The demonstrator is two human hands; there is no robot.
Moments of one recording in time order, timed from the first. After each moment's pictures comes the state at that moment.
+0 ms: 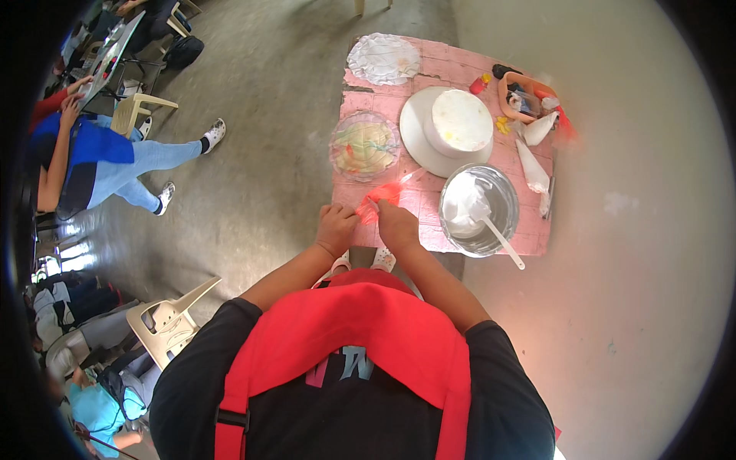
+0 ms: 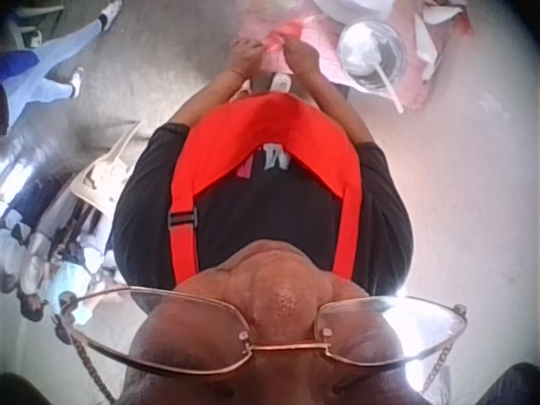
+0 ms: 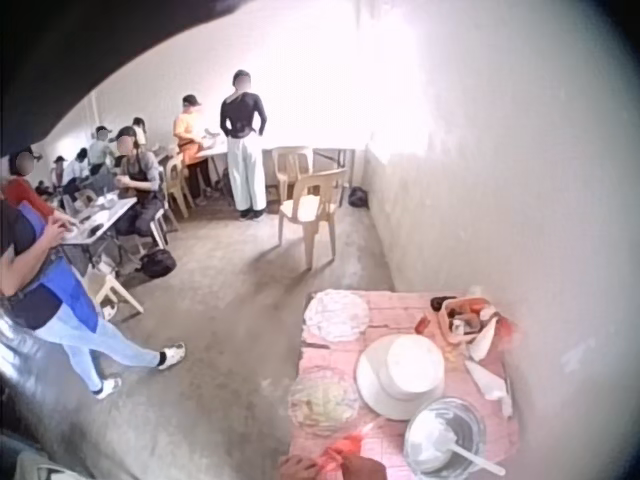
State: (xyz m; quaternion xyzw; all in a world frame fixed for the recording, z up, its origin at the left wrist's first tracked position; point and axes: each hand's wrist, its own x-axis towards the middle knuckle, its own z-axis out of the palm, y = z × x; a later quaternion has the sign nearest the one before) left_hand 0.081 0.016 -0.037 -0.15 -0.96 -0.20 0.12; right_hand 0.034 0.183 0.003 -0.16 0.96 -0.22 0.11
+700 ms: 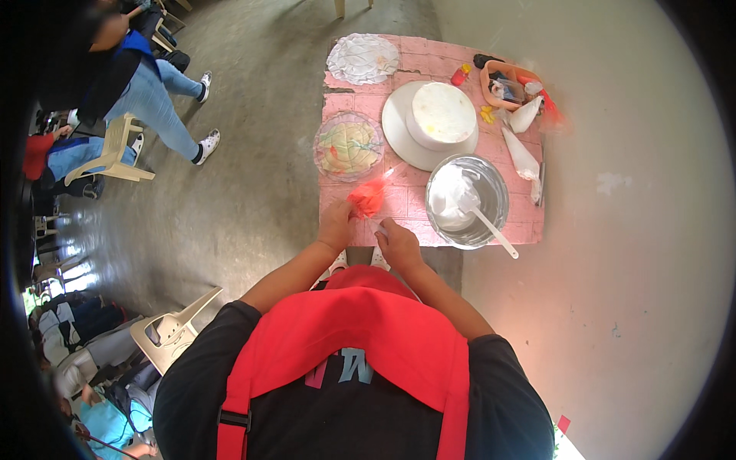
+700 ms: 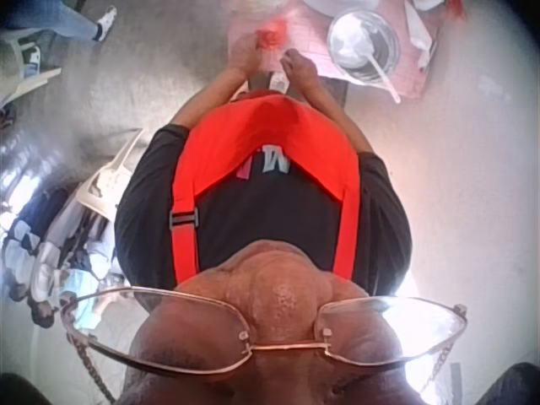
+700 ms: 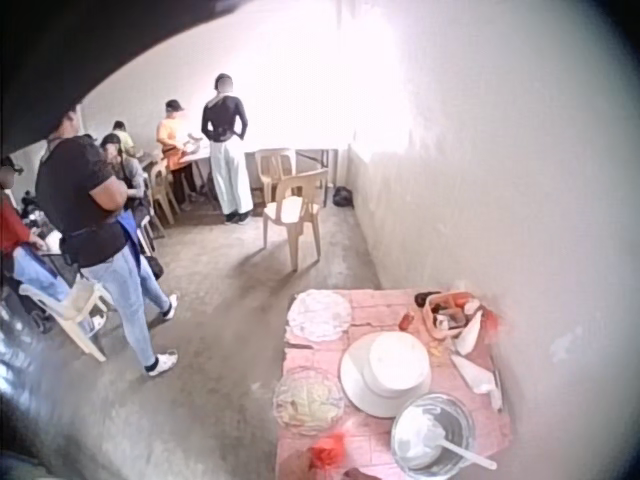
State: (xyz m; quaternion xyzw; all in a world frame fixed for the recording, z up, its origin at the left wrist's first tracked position) left_hand 0.064 0.043 -0.043 -0.02 -0.92 -0.39 0.03; right_hand 0.075 0.224 0.000 -0.11 0.91 -0.37 0.12
